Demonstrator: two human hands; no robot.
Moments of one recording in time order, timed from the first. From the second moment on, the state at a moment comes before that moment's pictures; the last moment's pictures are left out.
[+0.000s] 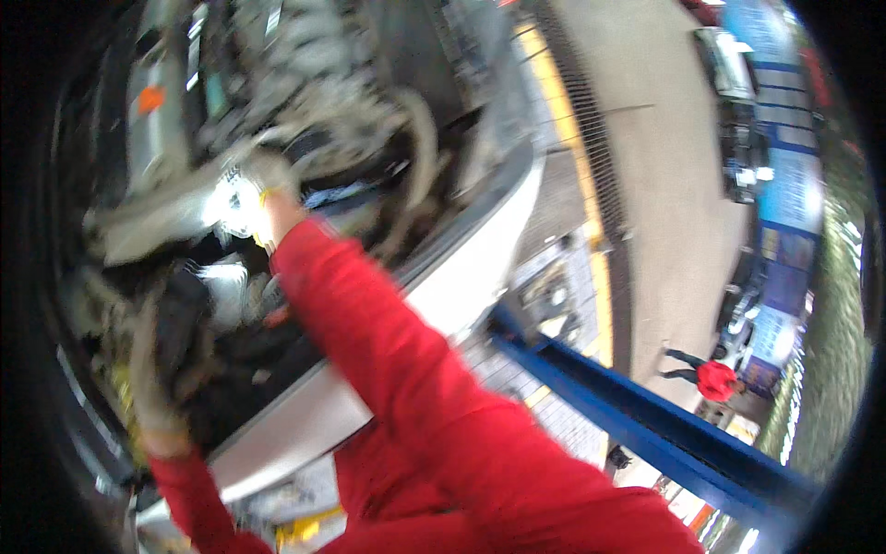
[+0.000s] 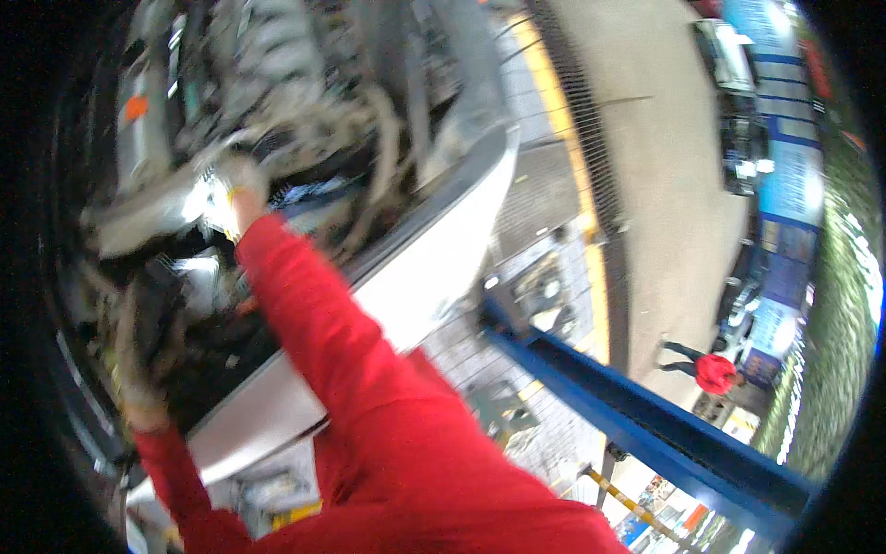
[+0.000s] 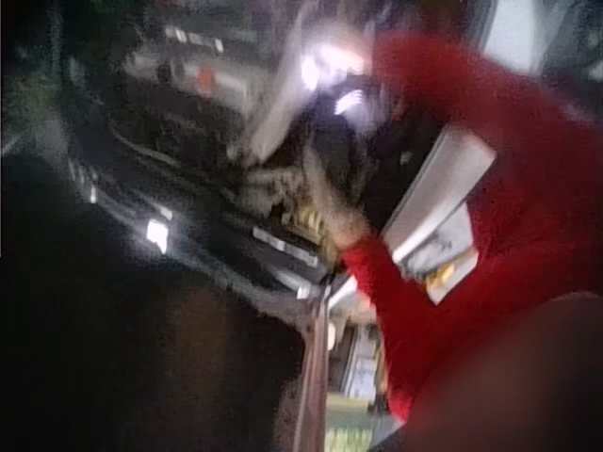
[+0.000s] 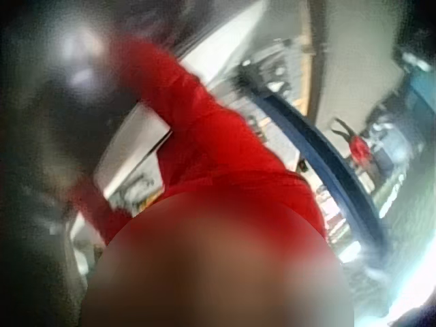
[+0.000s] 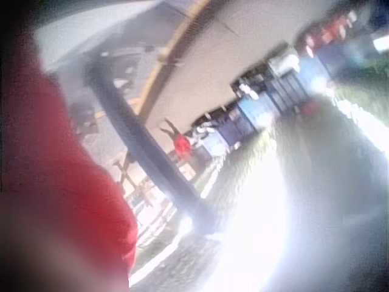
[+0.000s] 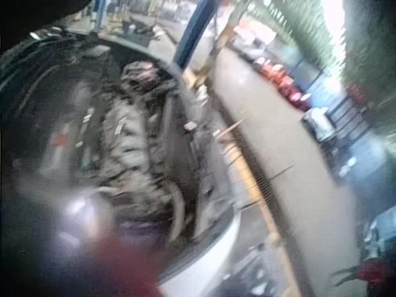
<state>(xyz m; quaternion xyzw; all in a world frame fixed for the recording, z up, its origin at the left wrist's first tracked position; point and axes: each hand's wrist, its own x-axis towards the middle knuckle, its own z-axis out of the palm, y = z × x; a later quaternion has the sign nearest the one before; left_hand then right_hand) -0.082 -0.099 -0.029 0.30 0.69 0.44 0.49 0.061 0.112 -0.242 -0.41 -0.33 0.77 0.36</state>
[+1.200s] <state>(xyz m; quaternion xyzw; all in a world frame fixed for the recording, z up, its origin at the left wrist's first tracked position) -0.046 -0.061 0.004 0.04 0.61 0.52 0.59 0.044 0.126 -0.287 -0.59 -0.71 0.38 0.06</state>
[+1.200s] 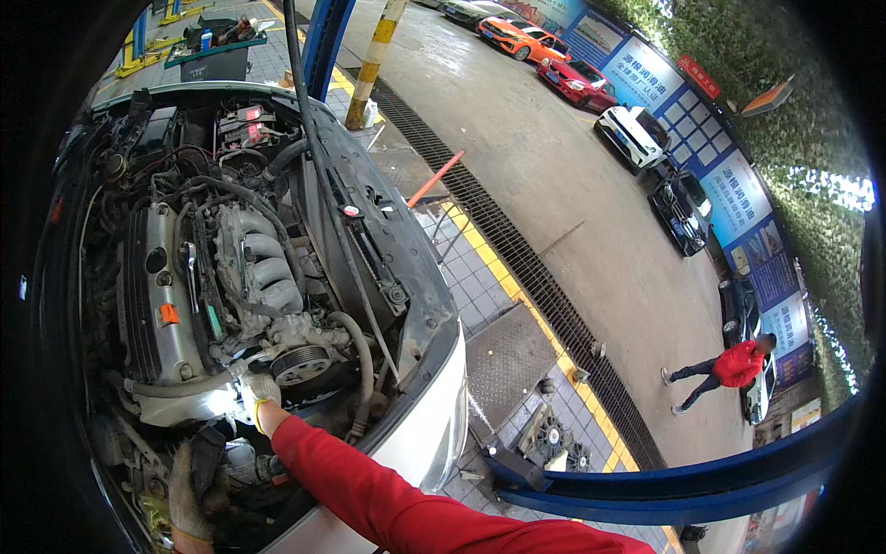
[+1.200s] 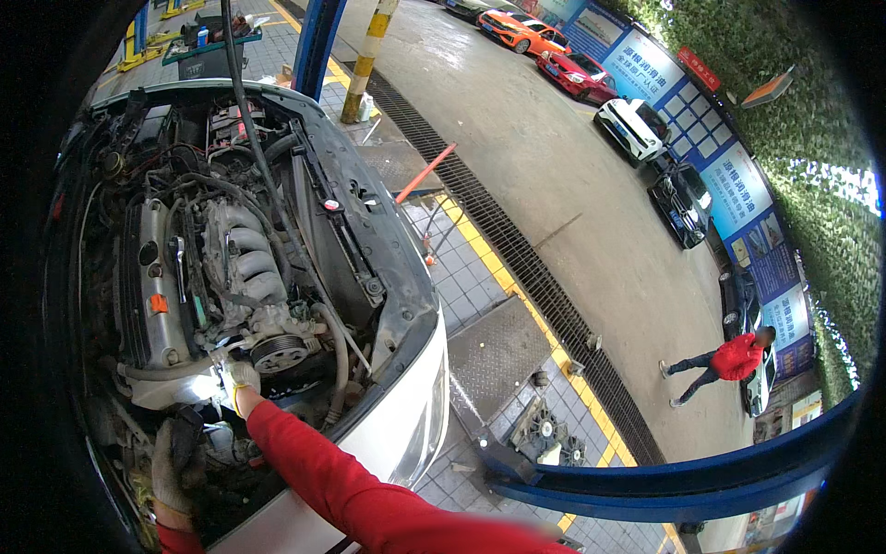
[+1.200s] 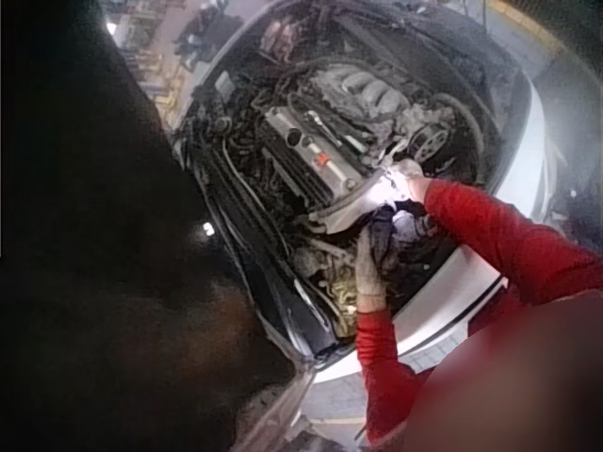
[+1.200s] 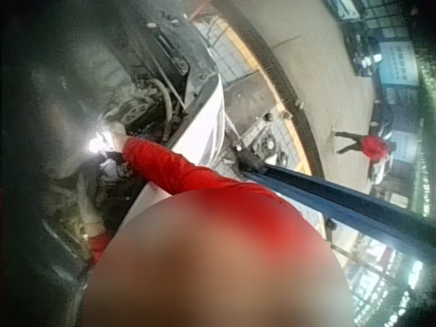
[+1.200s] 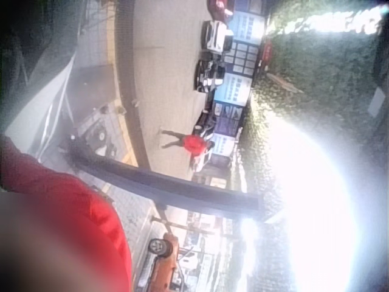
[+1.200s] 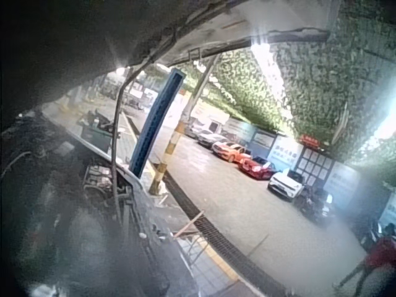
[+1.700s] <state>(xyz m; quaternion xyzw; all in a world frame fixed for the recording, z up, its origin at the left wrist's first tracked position) -0.059 -0.064 -0.021 -0.01 0.62 0.50 0.61 0.035 0.126 -0.291 -0.61 -0.44 0.64 0.18</state>
